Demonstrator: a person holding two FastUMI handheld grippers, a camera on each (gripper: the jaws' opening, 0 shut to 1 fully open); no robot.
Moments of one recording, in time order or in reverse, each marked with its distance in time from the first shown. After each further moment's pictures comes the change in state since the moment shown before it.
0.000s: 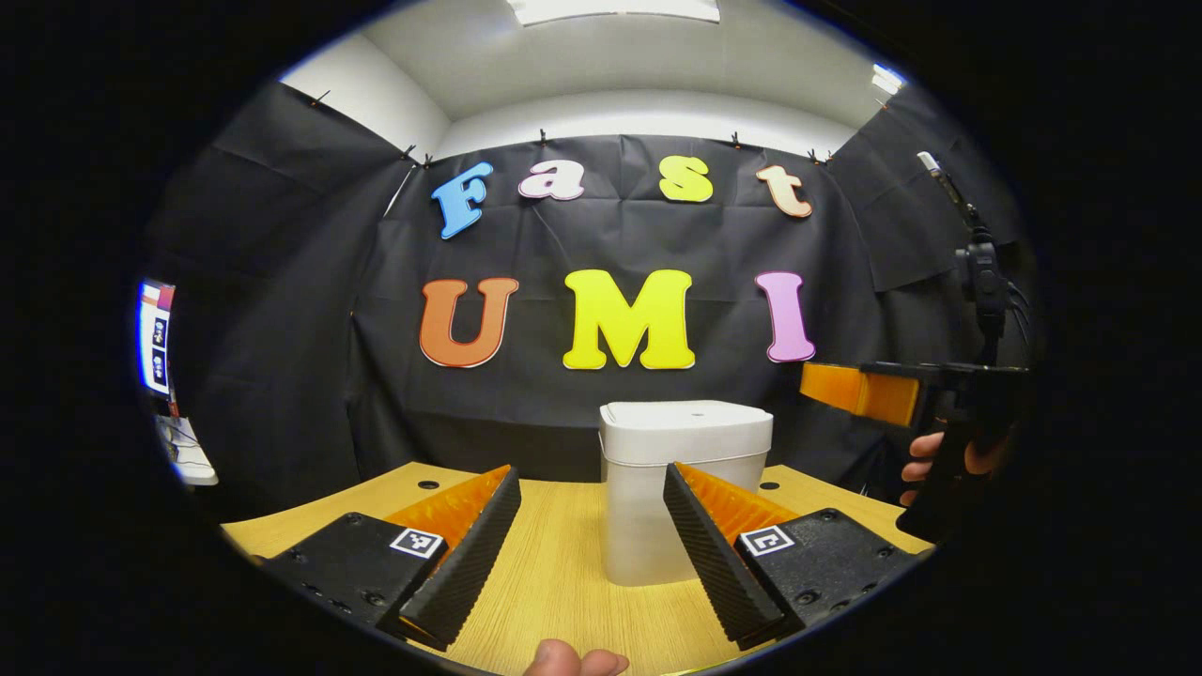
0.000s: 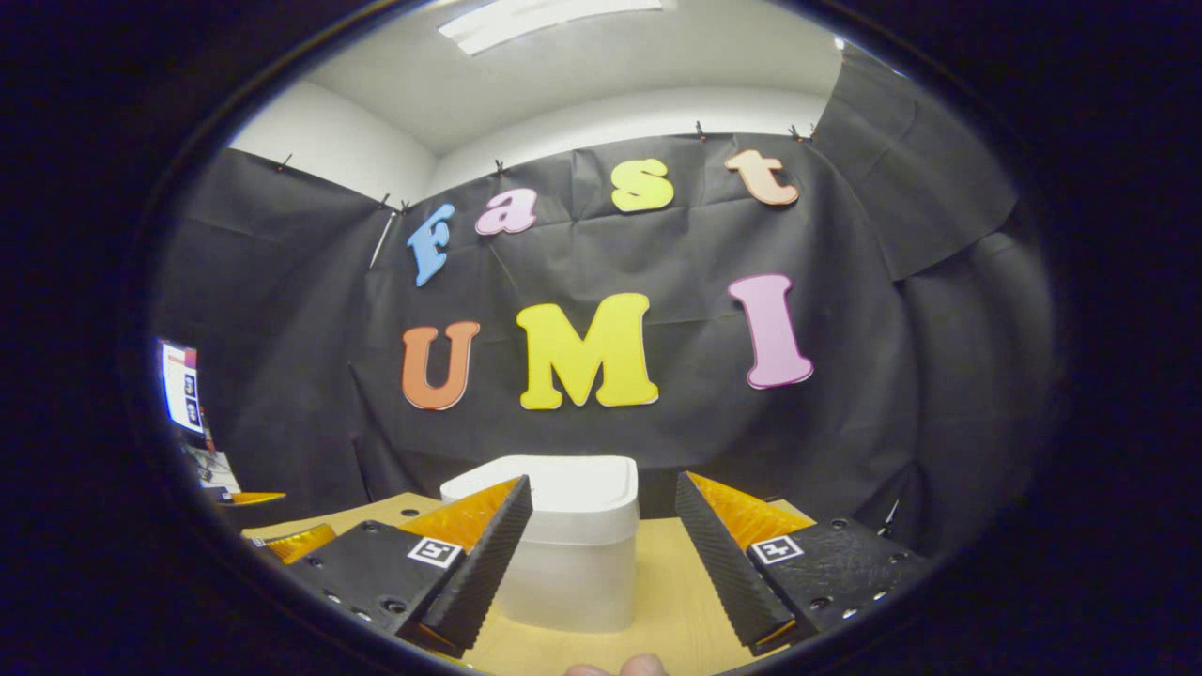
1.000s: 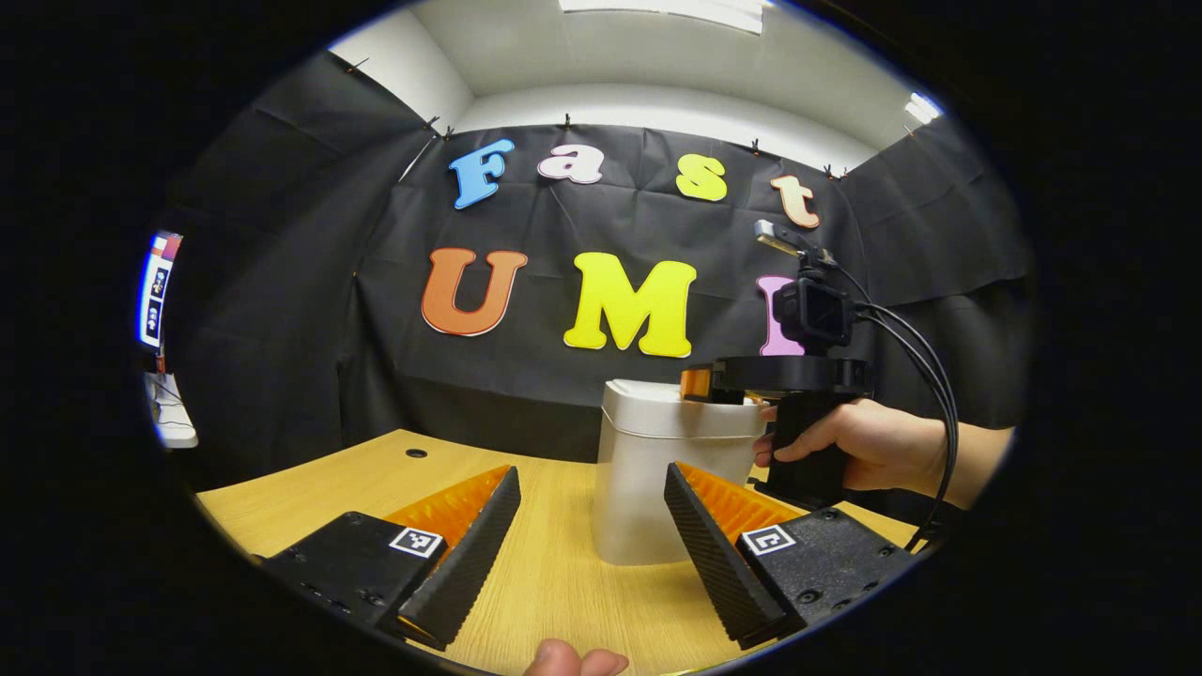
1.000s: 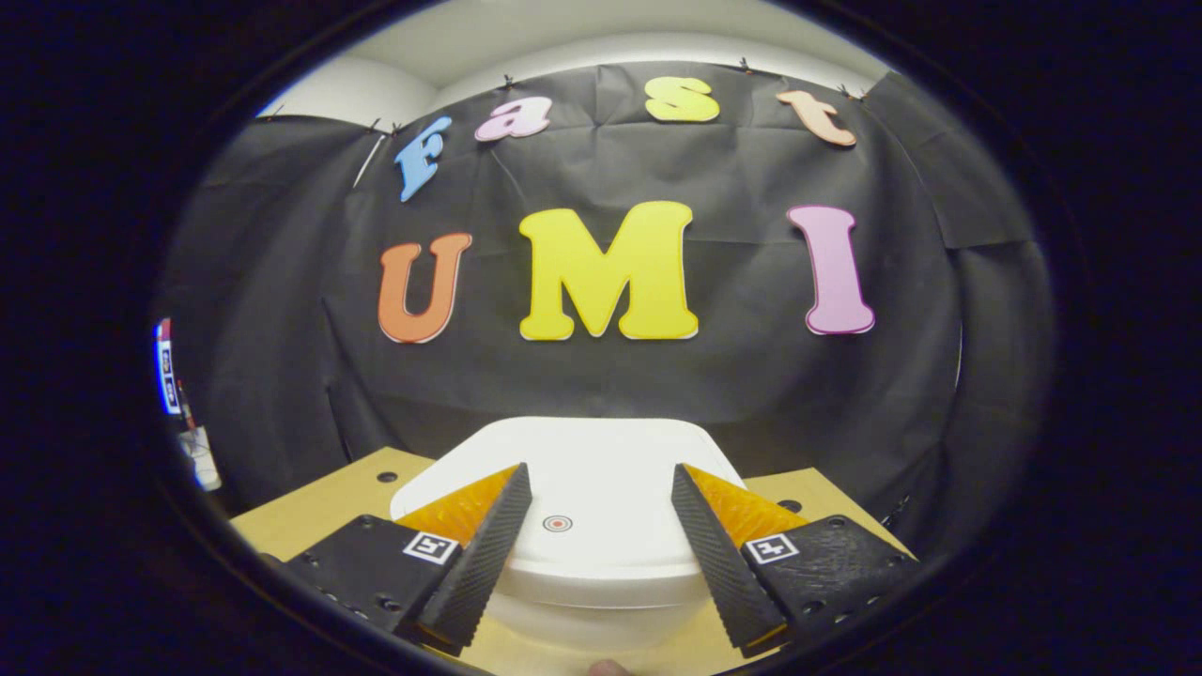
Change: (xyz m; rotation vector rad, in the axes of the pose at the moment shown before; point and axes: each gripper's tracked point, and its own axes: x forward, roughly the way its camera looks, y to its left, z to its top) left arm -0.023 0.032 -0.024 -0.109 0.041 -0.018; right arm 0.154 0.065 -0.053 0.002 0.228 -0.020
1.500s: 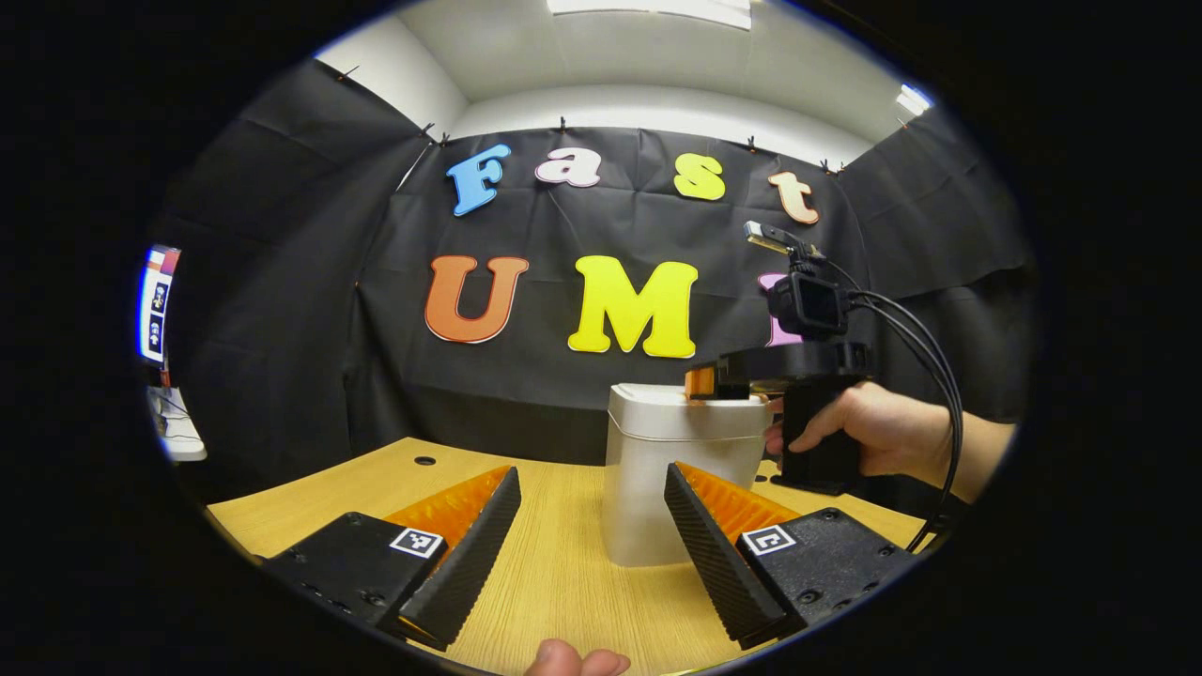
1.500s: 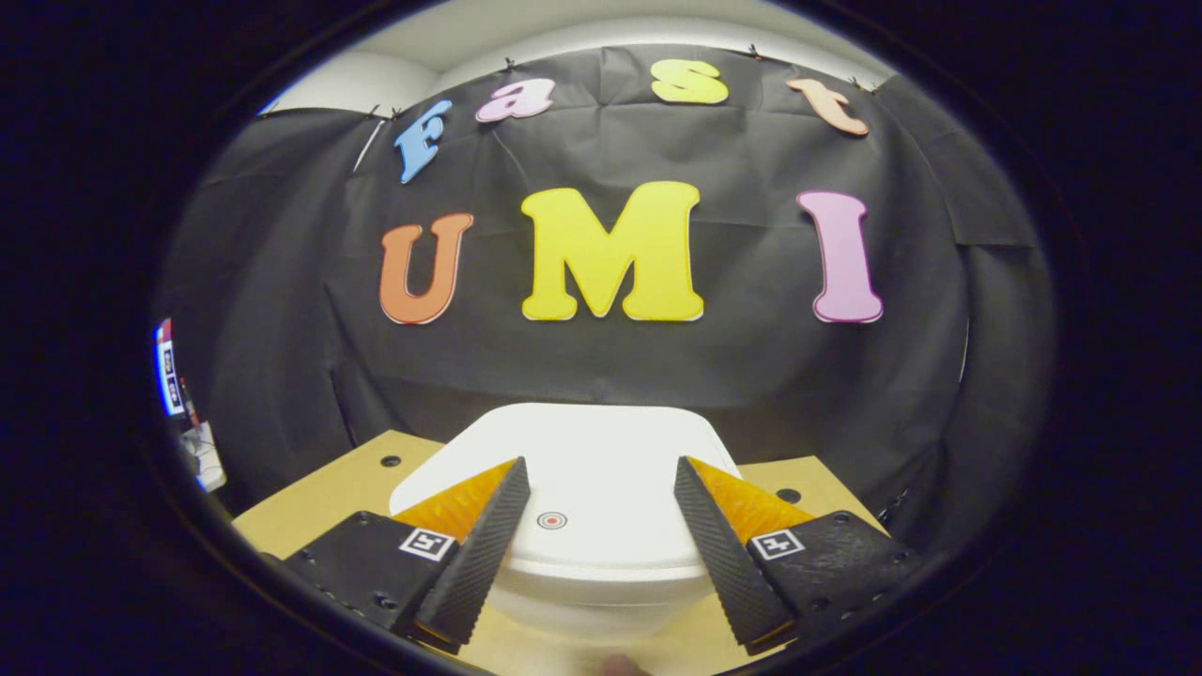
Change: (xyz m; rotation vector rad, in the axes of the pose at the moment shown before) left arm 0.001 -0.003 0.003 0.015 -0.002 -0.009; right arm 0.005 0.000 -0.005 -0.064 0.056 -0.018
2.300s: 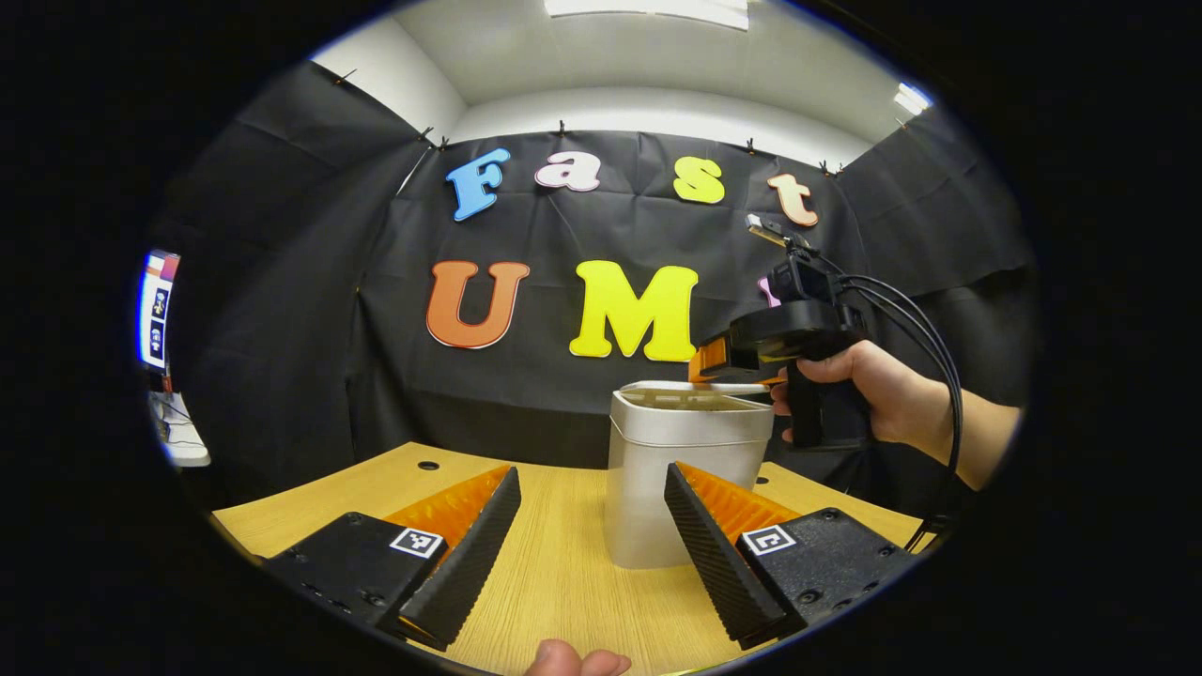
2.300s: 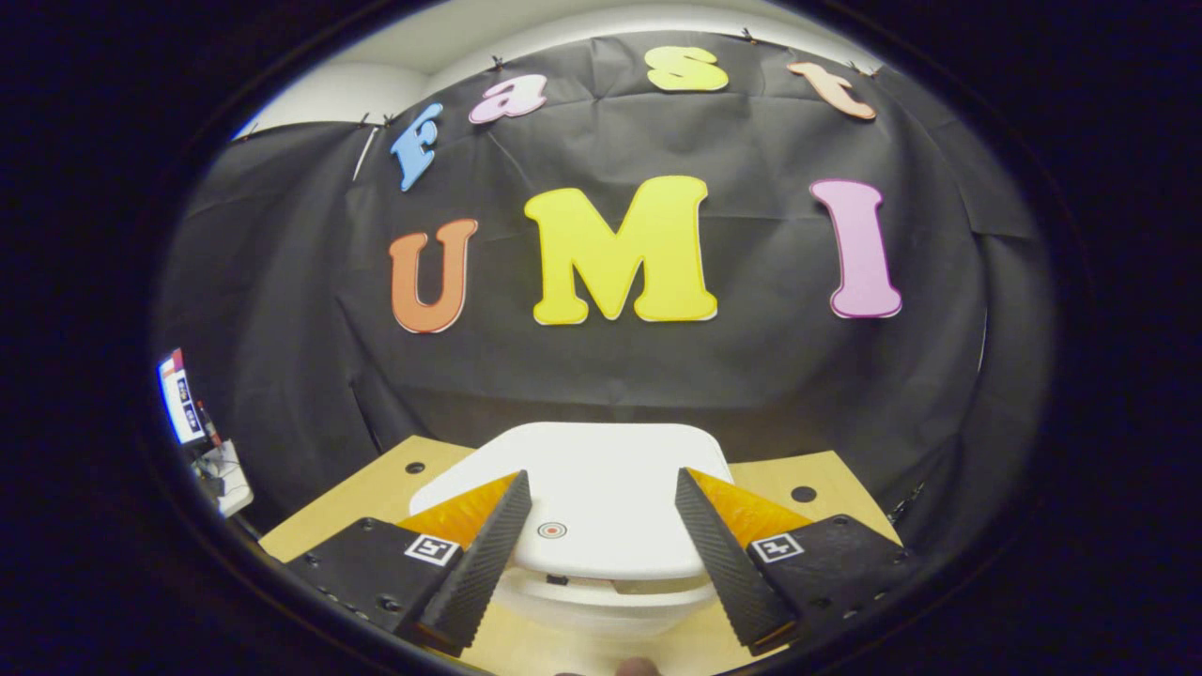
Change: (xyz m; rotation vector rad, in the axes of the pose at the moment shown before) left arm -0.004 0.002 0.008 0.014 -0.003 -0.001; right arm -0.001 0.000 0.026 0.033 0.116 0.077
